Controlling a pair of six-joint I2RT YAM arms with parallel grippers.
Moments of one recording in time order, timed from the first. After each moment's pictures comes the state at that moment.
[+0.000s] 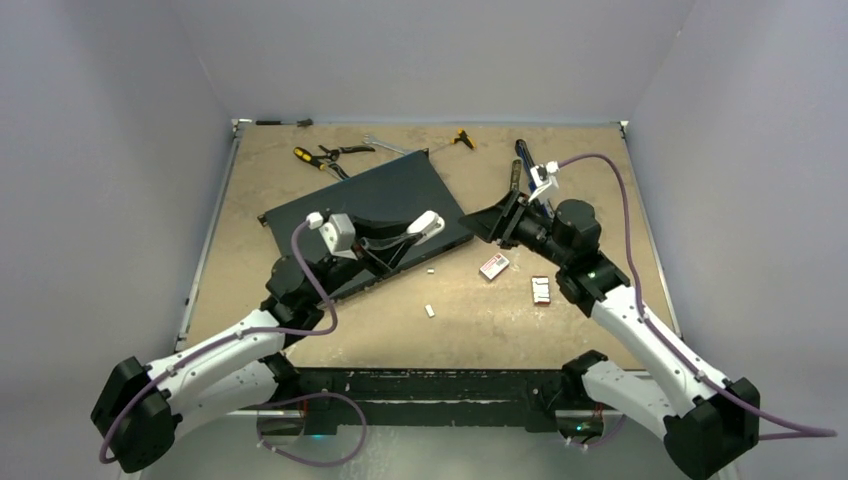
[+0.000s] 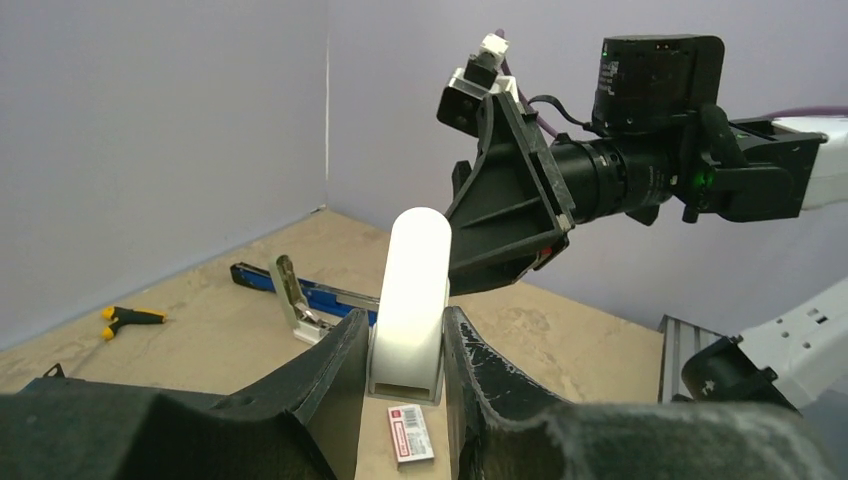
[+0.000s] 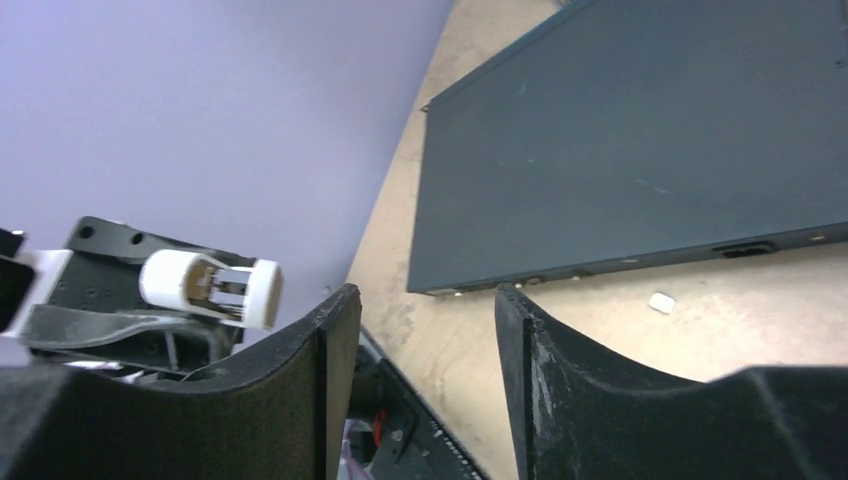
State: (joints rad) left arm -0.75 0.93 0.47 0.86 0.23 -0.23; right arm 0.44 0.96 0.75 0.03 -0.39 0.86
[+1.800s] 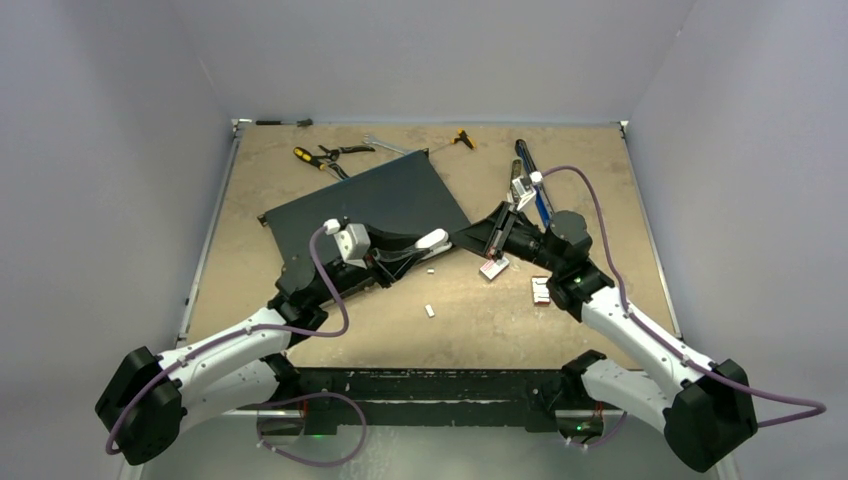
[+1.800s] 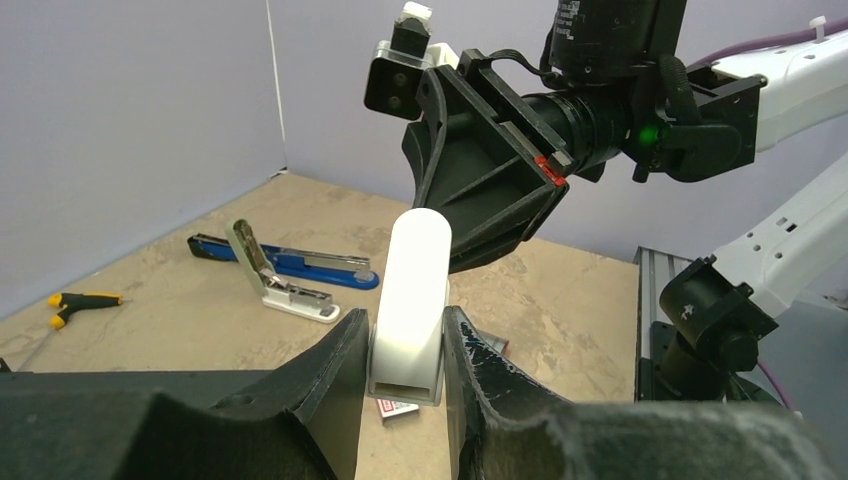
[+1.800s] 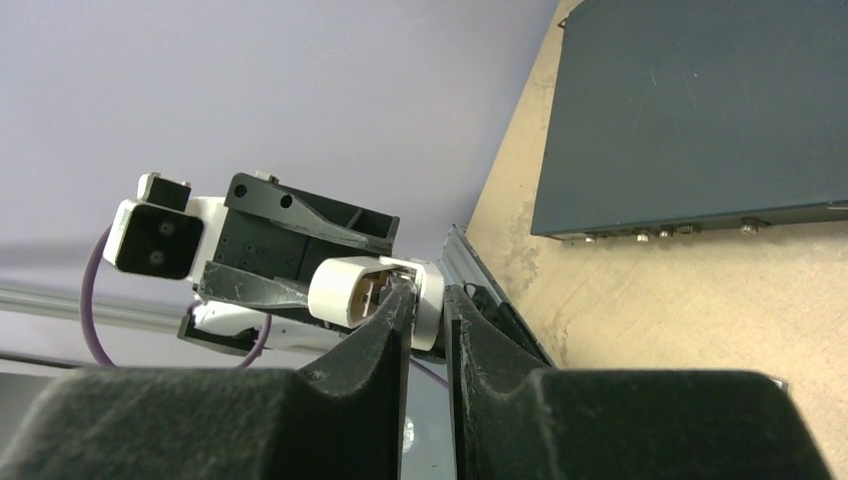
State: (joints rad) left arm -0.75 0.96 0.42 0.86 0.37 -0.18; right arm 0.50 0.99 0.62 0.34 -0.59 1.15
